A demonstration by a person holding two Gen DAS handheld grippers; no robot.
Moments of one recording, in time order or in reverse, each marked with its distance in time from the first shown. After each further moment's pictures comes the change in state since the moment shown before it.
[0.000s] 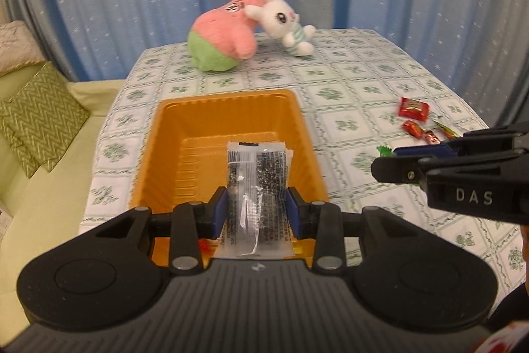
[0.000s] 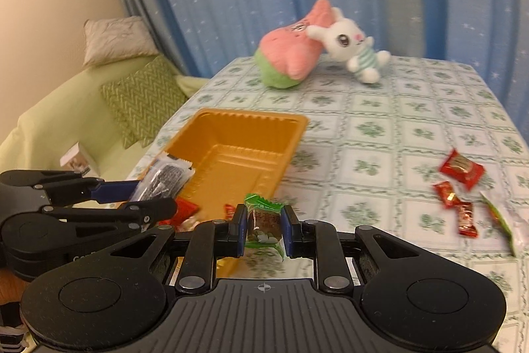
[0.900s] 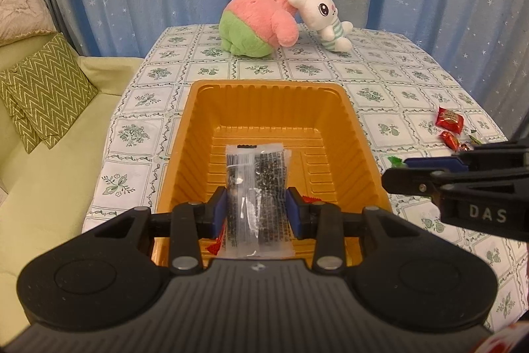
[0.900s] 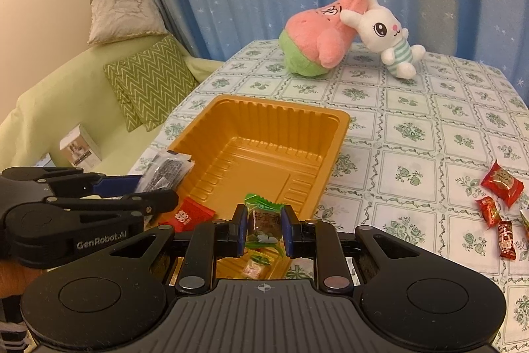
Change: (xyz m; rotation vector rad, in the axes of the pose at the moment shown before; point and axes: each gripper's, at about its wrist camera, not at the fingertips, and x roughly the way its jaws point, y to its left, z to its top) left arm 0.040 0.055 -0.002 -0.093 0.030 0.004; right arm 0.059 0.026 0.012 -0.043 0.054 0.009
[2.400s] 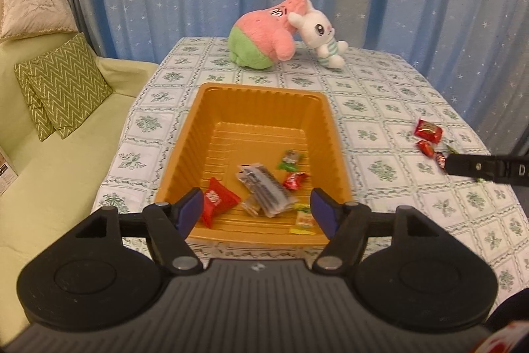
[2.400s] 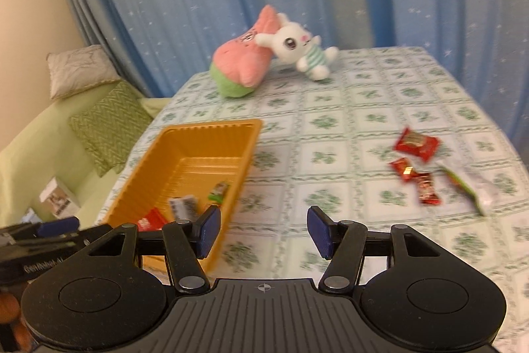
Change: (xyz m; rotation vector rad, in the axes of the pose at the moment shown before) left arm -0.078 -0.026 -0.031 -0.061 -0.068 0.021; right arm -0.102 -0.045 -0.032 0.193 -0.104 -0.132
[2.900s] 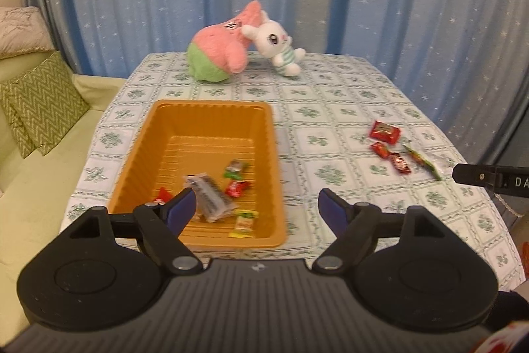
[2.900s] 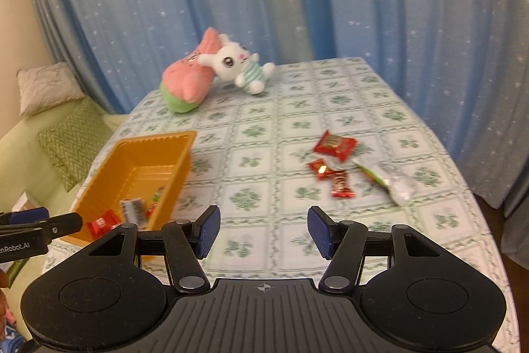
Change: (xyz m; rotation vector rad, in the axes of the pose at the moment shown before) left arm -0.026 -0.064 0.003 0.053 -0.027 -0.068; right arm -0.065 -0.059 -0.017 0.045 -0.057 -0.129
